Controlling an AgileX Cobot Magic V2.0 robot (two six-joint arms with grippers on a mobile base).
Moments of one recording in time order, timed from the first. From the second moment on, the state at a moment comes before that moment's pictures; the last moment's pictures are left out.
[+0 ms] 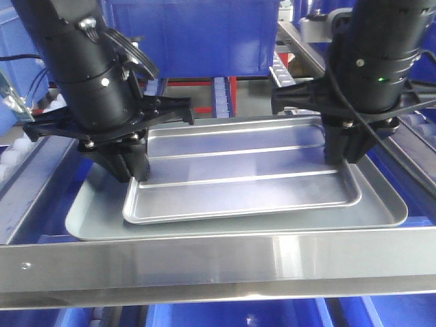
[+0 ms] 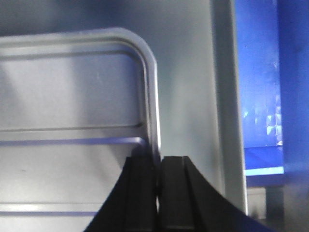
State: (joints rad) left arm -0.65 1.77 -1.18 0.15 0.59 -0.64; right arm 0.46 1.66 -1.08 -0.36 0.64 0.86
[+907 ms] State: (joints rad) left arm -0.65 1.77 -1.19 0.17 0.59 -0.62; right arm 0.46 1.68 -1.09 -0.36 0.62 0.85
